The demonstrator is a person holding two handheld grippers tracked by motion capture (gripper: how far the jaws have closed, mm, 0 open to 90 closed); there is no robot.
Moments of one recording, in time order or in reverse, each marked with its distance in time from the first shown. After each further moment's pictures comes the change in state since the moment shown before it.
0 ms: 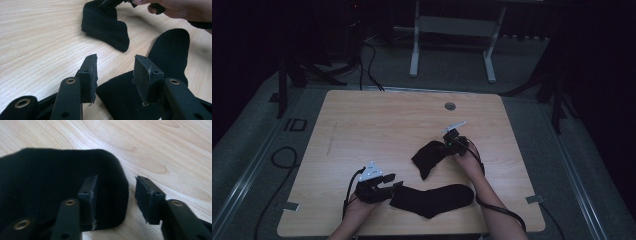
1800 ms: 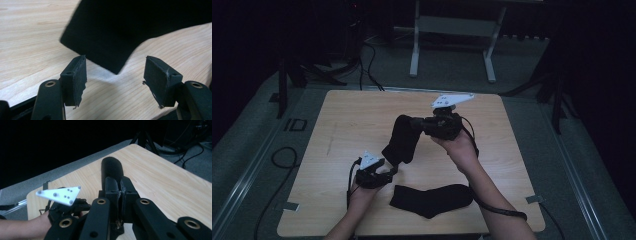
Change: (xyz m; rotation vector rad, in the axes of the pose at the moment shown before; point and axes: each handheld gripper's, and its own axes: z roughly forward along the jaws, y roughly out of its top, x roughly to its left) left arm 0.043 0.002 0.022 -0.091 0.197 -0.124; right arm 0.096 0.096 -0.170 -0.423 0.332 -0.141
